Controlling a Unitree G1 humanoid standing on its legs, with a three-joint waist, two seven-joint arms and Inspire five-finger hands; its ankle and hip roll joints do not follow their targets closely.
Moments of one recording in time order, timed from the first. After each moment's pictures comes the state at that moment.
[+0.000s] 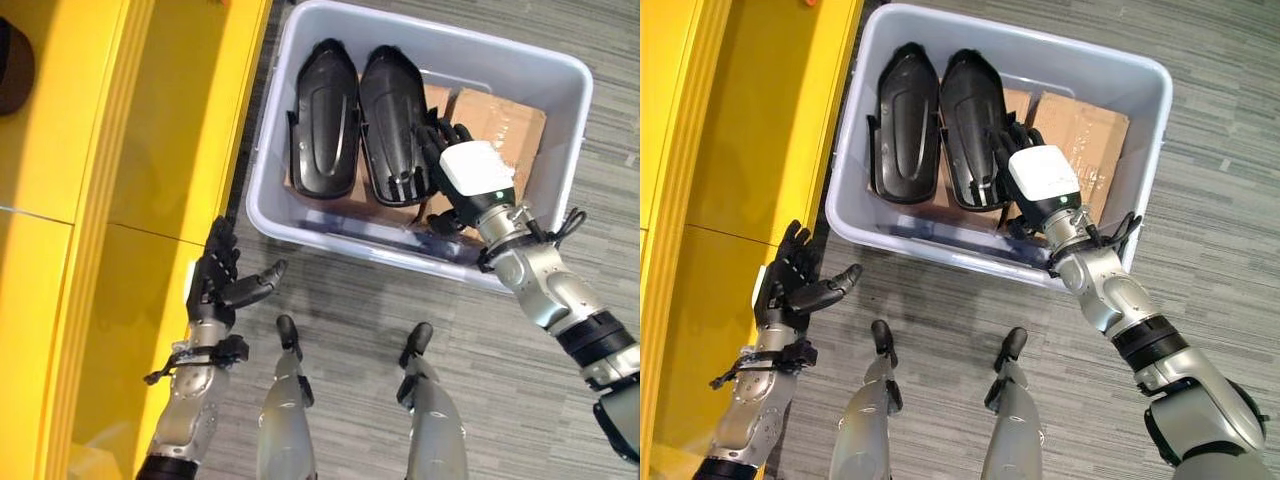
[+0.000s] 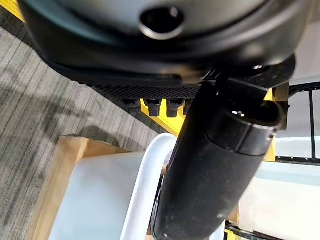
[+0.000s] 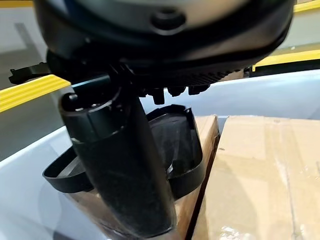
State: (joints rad) left arm 0.01 0.39 -0.07 0.01 -0.50 -0.20 0.19; right arm -0.74 -0.76 0.53 0.30 -0.62 0.01 -0.22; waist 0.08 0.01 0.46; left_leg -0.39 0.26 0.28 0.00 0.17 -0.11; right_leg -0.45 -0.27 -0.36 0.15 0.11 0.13
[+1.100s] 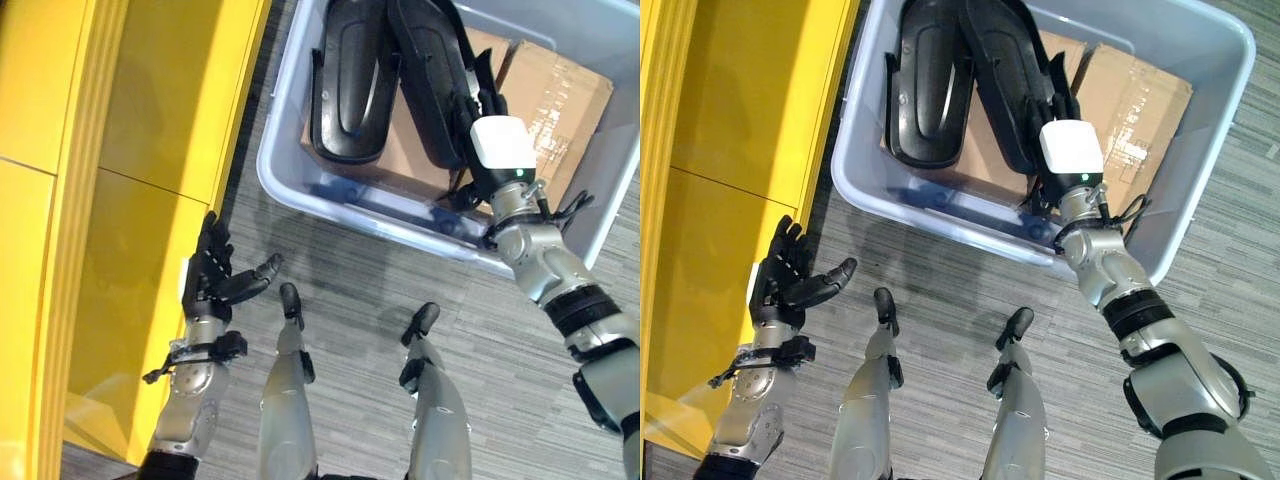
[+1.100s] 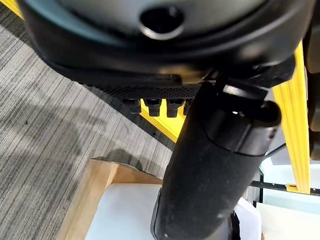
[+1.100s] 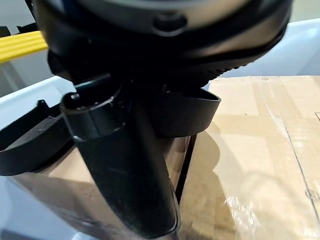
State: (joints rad) left arm -0.02 0.39 -0.06 0.03 -0.50 -0.23 0.23; right arm -0.92 -0.71 0.53 0.60 -0.54 0.05 -0.33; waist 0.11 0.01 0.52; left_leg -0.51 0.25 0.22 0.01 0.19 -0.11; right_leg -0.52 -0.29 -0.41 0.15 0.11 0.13
